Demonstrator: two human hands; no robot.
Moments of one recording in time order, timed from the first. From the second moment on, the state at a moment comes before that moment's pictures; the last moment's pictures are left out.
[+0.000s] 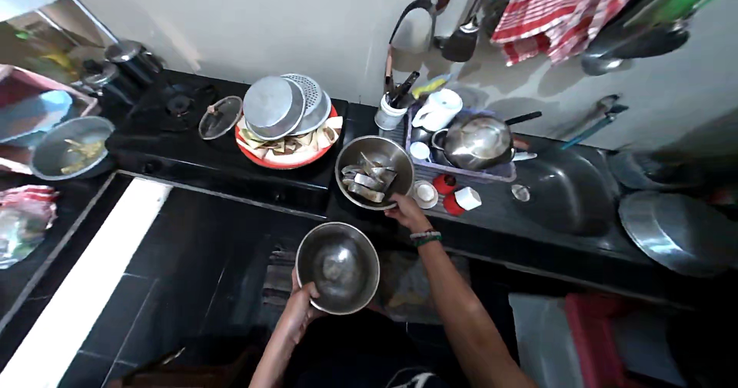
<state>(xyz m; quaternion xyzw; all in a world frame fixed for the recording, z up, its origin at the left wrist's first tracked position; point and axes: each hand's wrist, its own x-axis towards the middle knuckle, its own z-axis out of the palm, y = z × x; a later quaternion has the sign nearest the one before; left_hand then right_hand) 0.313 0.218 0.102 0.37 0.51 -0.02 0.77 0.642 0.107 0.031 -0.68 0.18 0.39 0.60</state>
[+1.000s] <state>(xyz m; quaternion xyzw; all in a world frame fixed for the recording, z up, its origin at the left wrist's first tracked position) 0.465 0.195 0.135 0.41 0.29 -0.14 0.85 0.511 -0.013 0.211 -0.95 -0.11 -0.16 0.24</state>
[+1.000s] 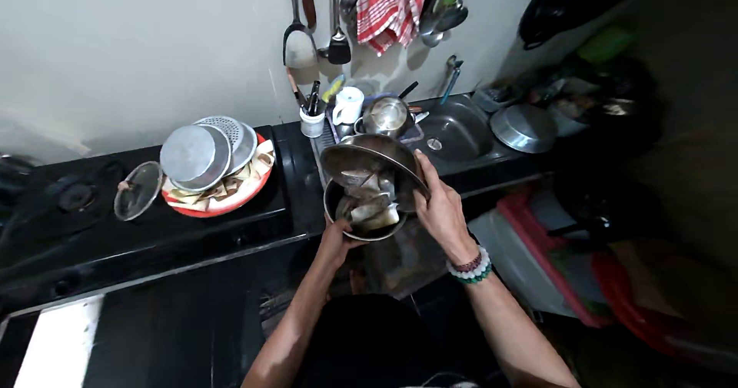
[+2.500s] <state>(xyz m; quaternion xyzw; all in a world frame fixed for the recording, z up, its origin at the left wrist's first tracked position) 0.537 0.148 0.026 0.37 0.36 0.22 0.83 0.686 -0.272 0.137 -0.57 0.28 0.12 0.77</state>
